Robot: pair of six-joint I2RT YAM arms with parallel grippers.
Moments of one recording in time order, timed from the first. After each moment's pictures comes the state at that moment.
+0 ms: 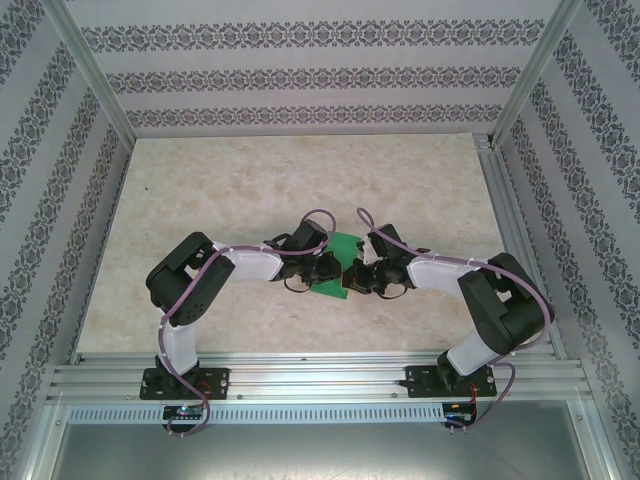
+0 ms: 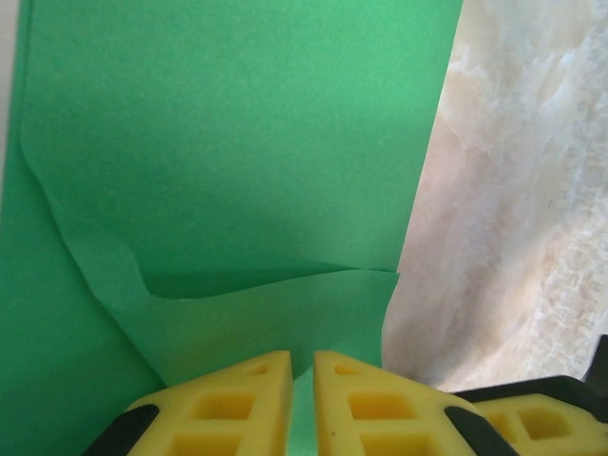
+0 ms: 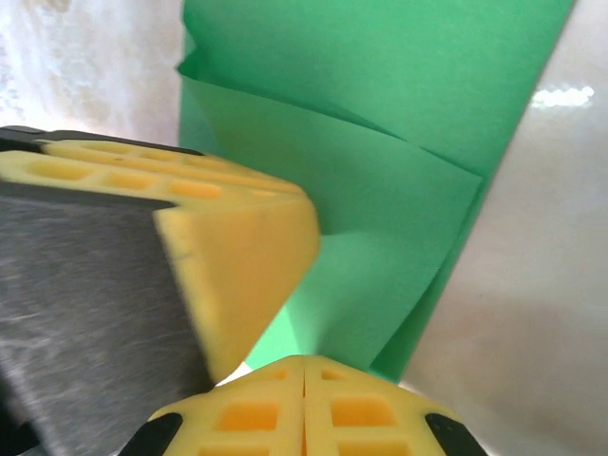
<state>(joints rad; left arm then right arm) -0.77 1.92 1.01 0.00 0.37 -0.96 0.52 1.58 0.65 -0.14 -0.55 0.70</state>
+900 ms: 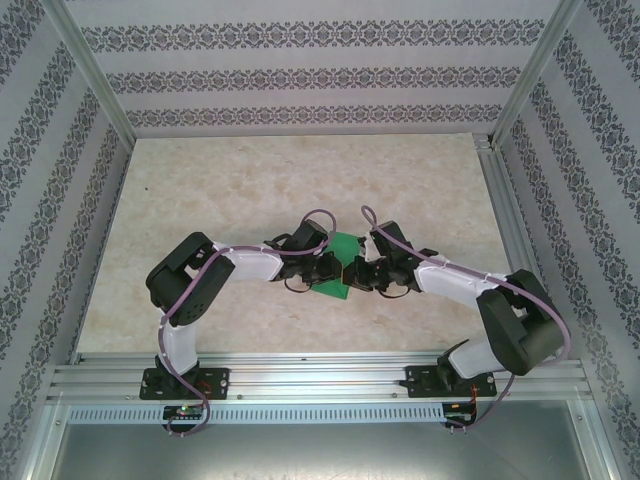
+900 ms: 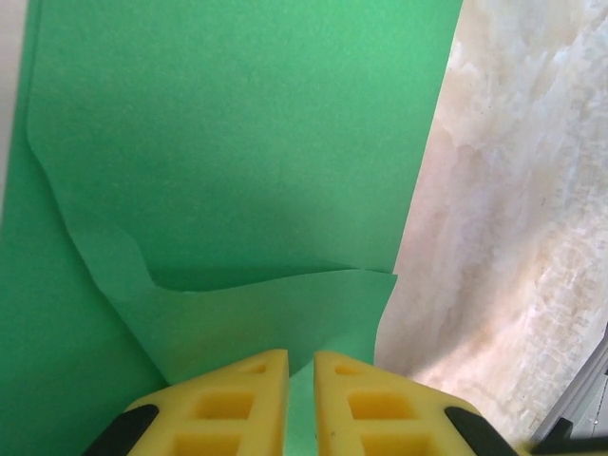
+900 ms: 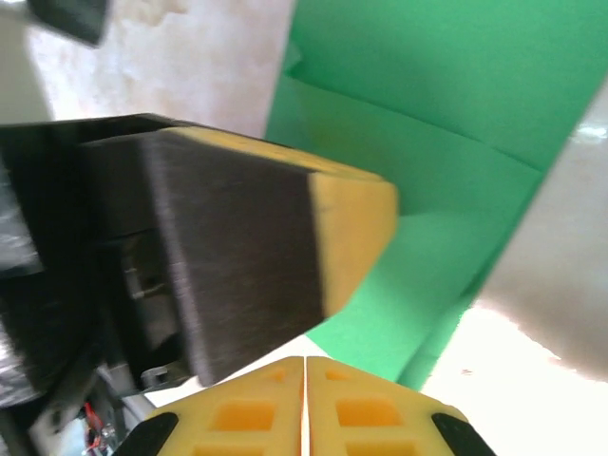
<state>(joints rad) -0.77 1.92 1.01 0.00 0.38 -0.97 0.54 1.44 0.65 -0.20 -0.52 0.69</state>
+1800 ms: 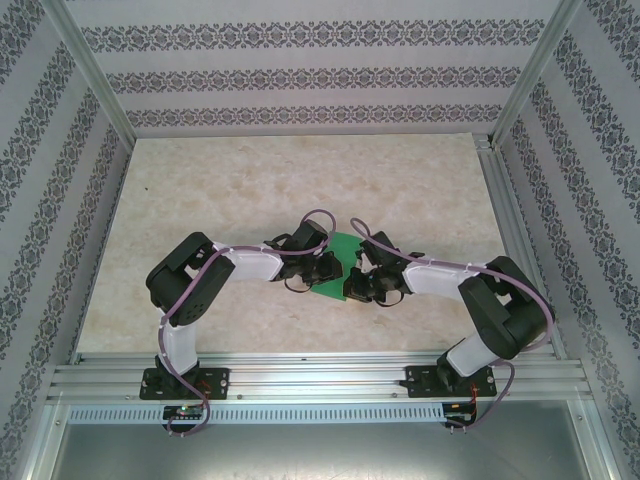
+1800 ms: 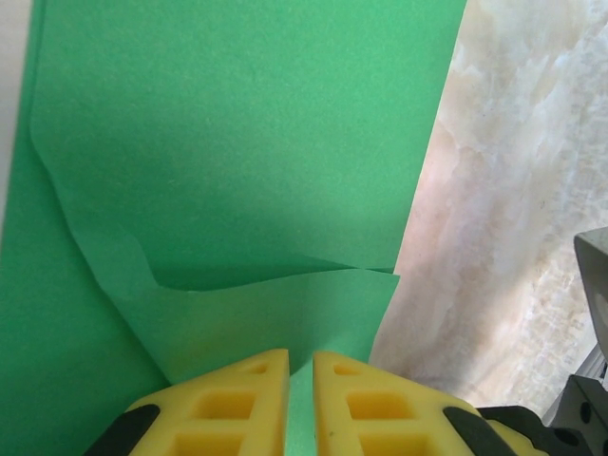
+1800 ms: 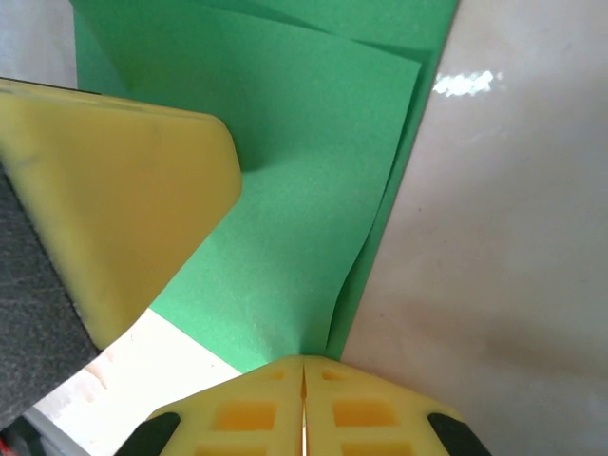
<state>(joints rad) -0.77 1.92 1.01 0.00 0.38 -0.98 0.60 1.54 0.65 -0.25 -0.40 0.72</state>
